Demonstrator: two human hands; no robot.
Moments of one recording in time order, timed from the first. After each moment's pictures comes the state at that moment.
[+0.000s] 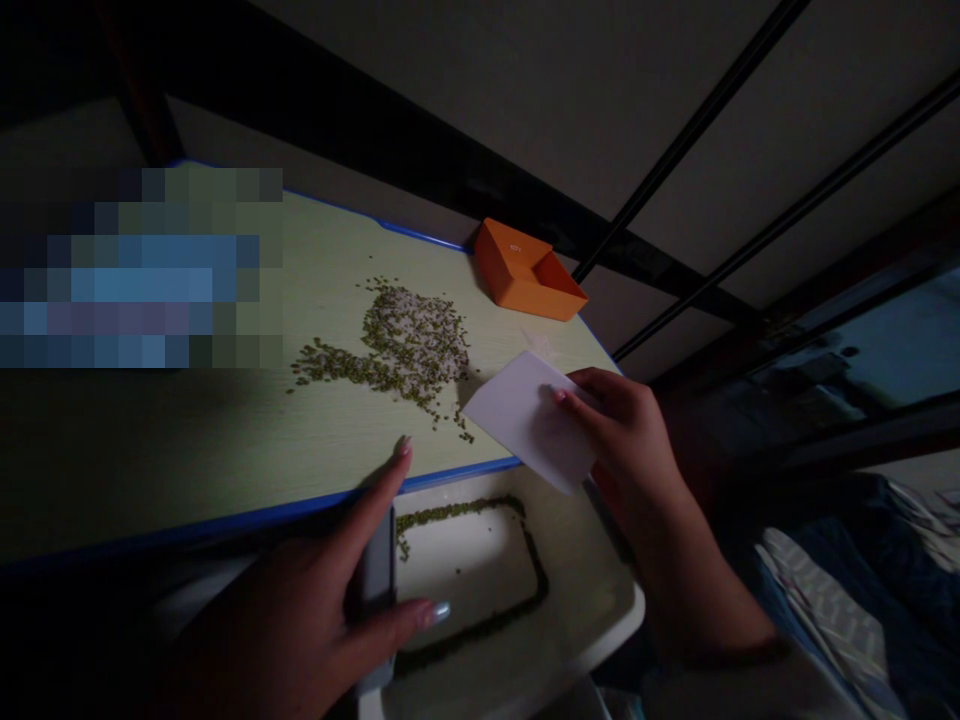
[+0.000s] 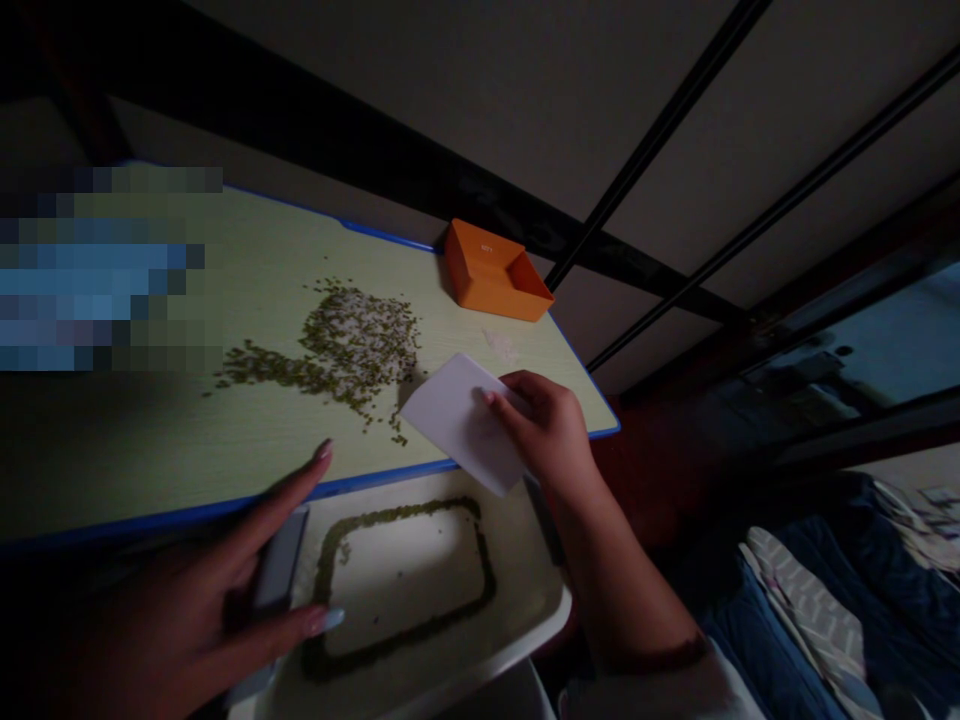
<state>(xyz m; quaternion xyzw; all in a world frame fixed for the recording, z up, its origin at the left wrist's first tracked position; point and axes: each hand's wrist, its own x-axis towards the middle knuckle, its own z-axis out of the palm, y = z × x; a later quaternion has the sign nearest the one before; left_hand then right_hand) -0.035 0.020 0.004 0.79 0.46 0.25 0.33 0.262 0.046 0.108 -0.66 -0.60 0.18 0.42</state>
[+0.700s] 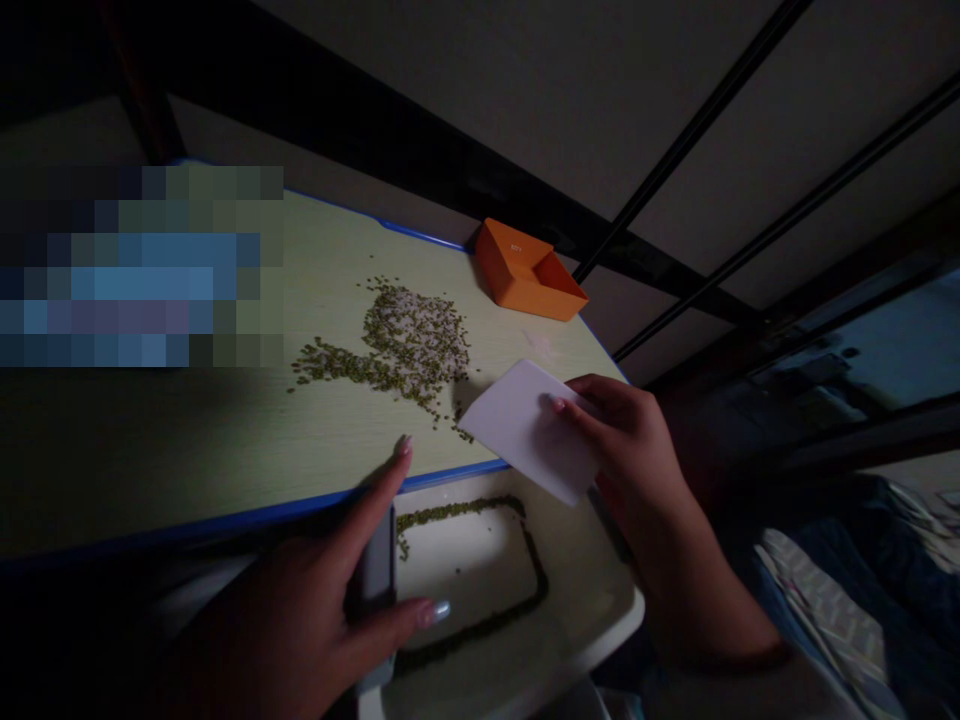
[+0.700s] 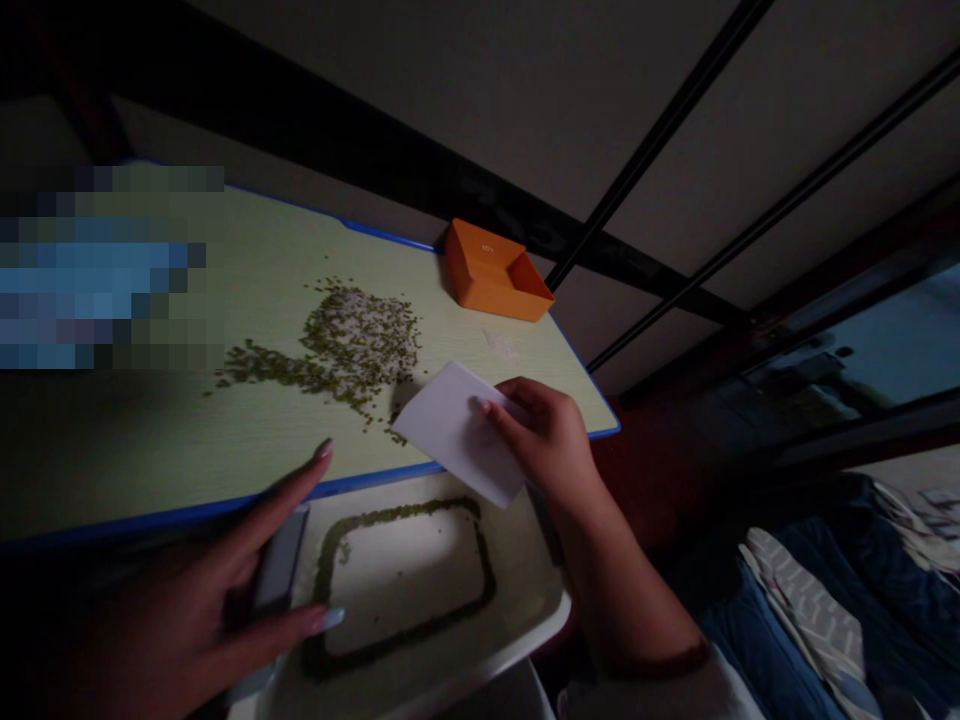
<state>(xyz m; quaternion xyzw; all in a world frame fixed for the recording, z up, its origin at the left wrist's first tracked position) -0.032 0.022 0.002 0.79 0.45 0.28 0.32 0.254 0.036 0.111 -0.66 -0.59 0.20 0.42</state>
